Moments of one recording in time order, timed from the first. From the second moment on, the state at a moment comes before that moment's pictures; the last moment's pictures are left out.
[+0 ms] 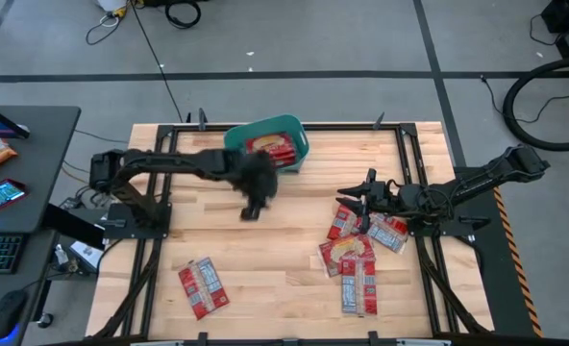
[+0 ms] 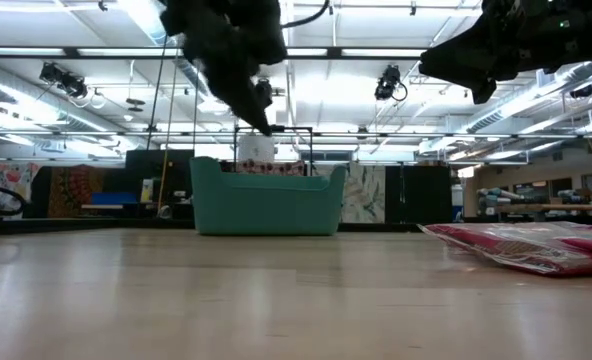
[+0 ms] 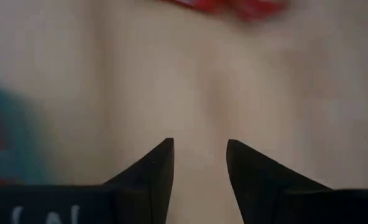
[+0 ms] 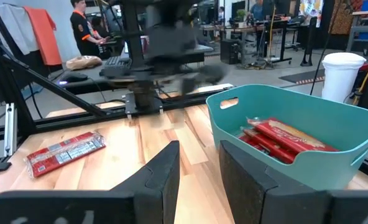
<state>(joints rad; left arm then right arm) 0.16 1.61 1.21 -0.60 0.26 0.24 0.25 0.85 0.26 0.55 0.50 0.11</state>
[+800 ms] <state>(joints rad) -0.49 1.62 1.07 -0.87 0.23 -0.60 0.17 0.85 0.26 0.93 0.52 -0.37</state>
